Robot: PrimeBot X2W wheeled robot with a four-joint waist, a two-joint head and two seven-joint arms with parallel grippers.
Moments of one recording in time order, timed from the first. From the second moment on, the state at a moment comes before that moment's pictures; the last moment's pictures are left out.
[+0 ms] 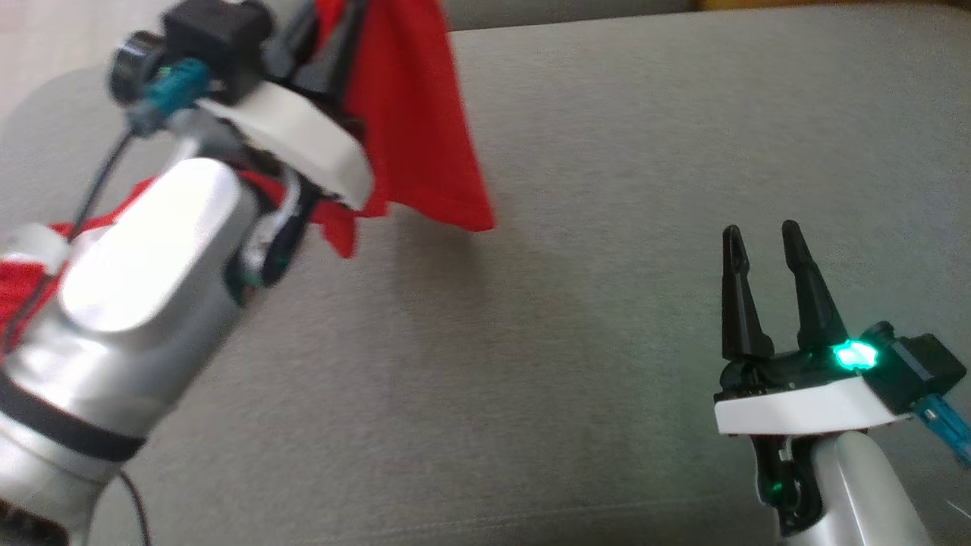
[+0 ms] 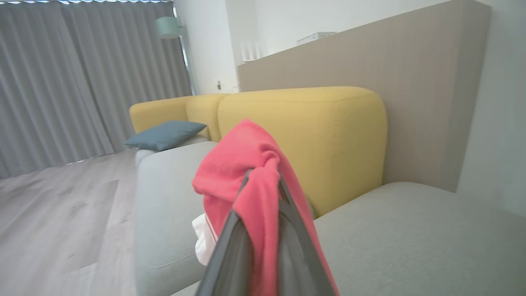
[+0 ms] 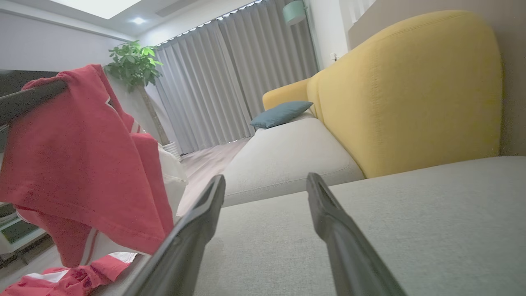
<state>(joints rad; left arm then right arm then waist) -0.94 0.45 -0.89 0.25 -0.71 0.18 -0.18 -0.09 -0.04 0.13 0.07 0.32 0.13 -0.26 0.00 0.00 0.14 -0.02</state>
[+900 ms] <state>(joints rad) -0.82 0.19 -0.99 0.59 -0.66 0.17 -0.25 -0.10 -0.04 0.12 0.01 0.38 0.13 -0.26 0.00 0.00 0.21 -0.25</state>
